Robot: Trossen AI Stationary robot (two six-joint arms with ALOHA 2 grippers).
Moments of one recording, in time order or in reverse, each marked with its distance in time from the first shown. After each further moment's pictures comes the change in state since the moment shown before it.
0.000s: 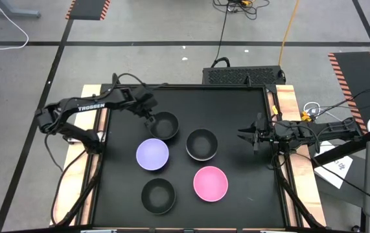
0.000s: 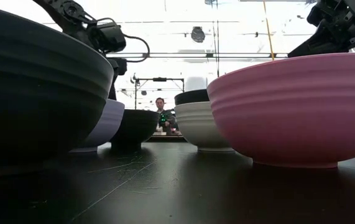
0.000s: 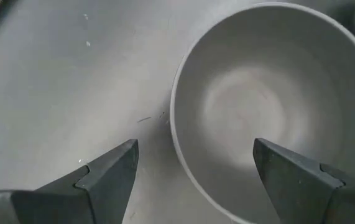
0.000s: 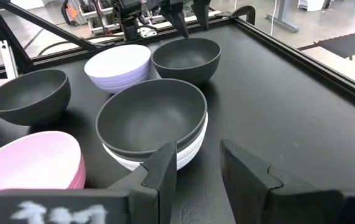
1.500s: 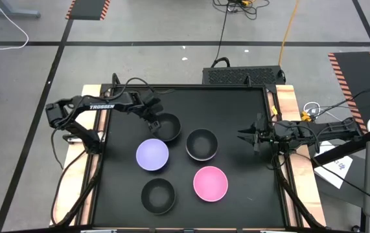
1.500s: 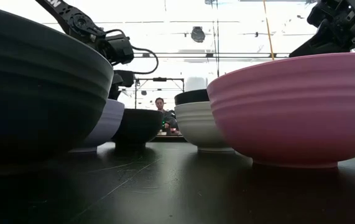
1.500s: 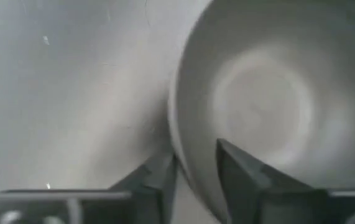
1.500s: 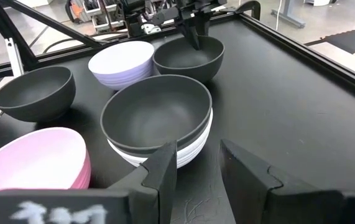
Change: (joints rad) left arm -0.042 0.123 -0.010 0.085 -0.001 0.046; right arm 0.000 0.000 0.000 -0.009 -0.021 0.011
